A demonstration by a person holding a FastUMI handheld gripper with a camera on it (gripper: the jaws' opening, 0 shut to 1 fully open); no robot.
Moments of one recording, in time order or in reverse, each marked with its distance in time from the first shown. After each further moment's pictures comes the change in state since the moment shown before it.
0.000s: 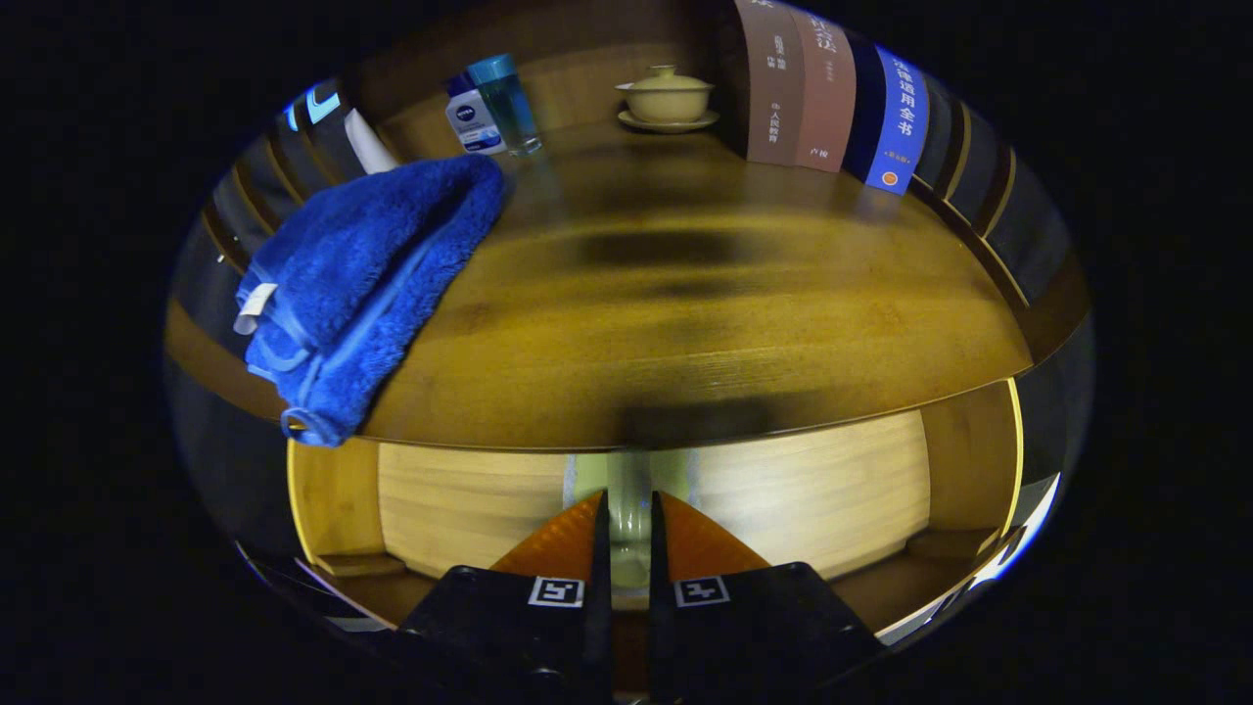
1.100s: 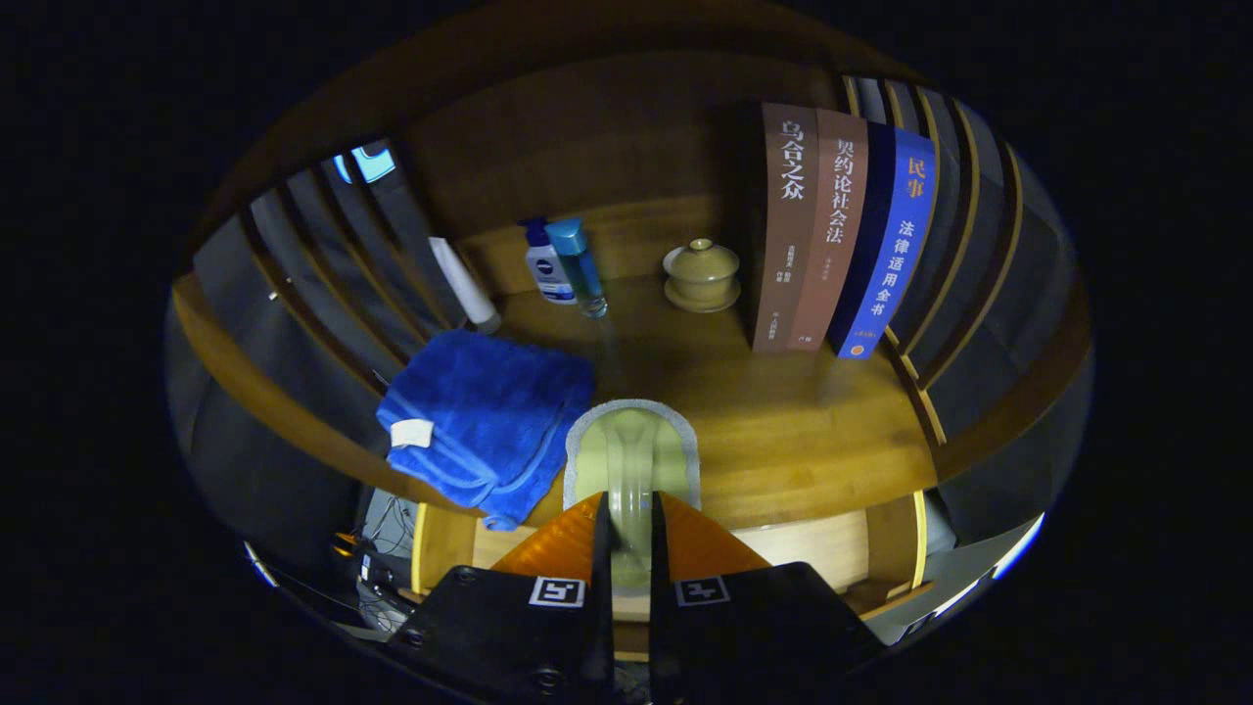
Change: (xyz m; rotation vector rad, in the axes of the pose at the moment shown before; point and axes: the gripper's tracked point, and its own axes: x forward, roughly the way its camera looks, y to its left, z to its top) arm -0.104 0.013 0.122 -0.039 -0.254 0.062
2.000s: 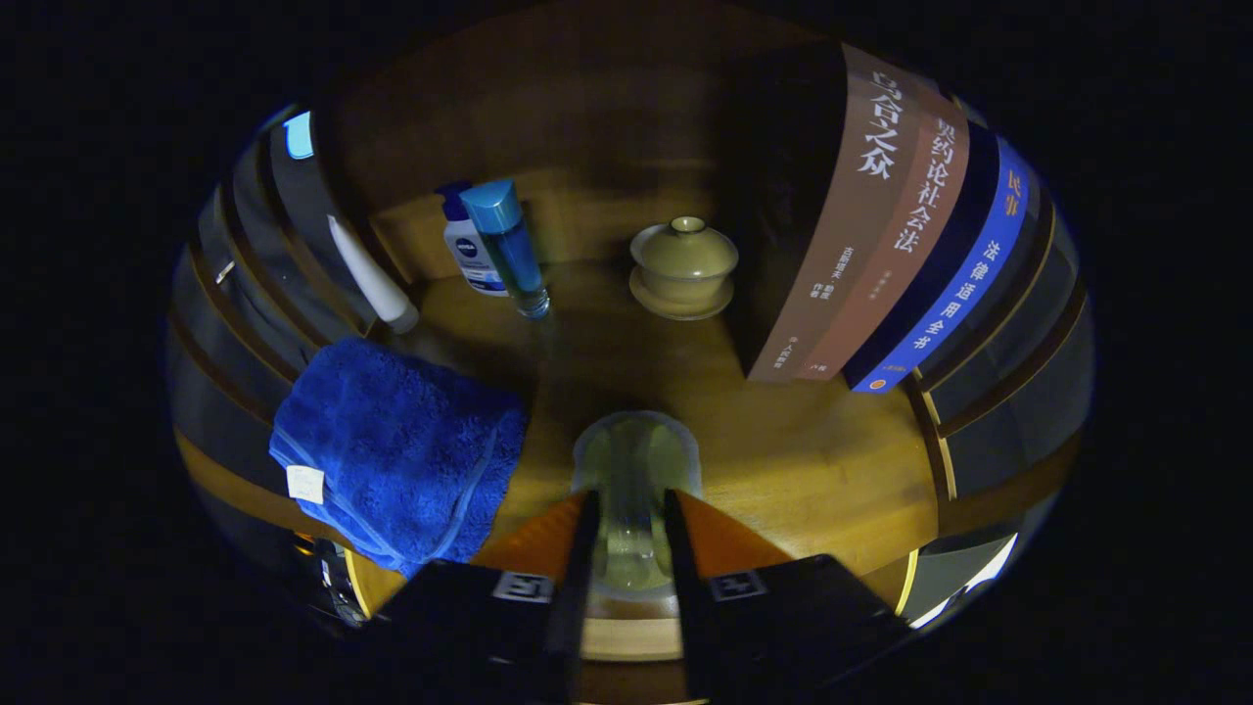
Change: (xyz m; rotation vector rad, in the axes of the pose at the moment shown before) arm 0.081 -0.016 0.011 -0.053 0.089 -0.124
